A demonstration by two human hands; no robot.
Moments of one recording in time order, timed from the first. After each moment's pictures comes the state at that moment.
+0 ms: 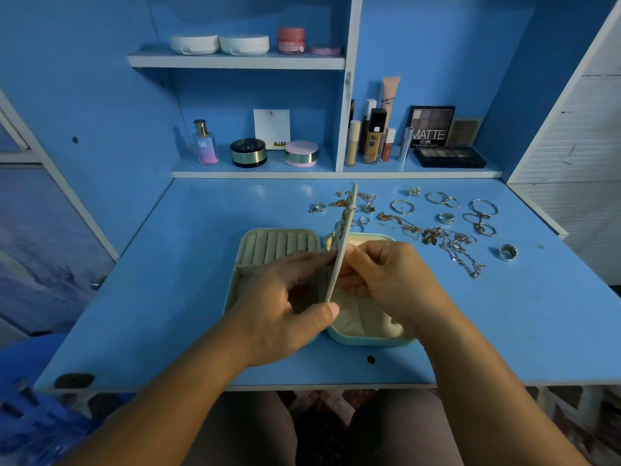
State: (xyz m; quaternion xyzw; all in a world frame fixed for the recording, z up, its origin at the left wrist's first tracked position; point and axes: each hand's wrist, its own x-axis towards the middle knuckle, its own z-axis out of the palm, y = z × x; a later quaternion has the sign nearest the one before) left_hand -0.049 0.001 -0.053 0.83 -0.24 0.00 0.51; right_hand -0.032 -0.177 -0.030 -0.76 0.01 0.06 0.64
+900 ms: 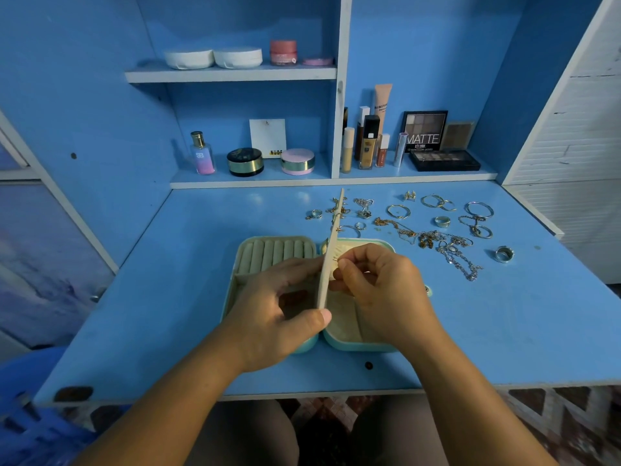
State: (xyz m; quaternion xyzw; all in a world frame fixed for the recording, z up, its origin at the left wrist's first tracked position) left_hand -0.052 0.000 -0.049 0.80 -0.23 -0.01 0.55; right_hand -0.042 -0.174 -0.039 -0.81 -0.02 -0.05 0.59
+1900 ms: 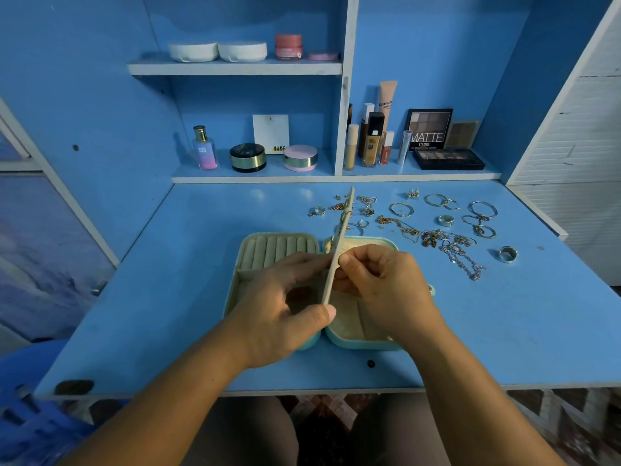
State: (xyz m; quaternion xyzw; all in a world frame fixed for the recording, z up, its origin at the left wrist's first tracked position) left_hand -0.048 -0.001 -0.050 0.81 -0.24 -0.02 0.54; right_hand -0.038 -0.172 -0.040 -0.78 0.01 -0.02 0.62
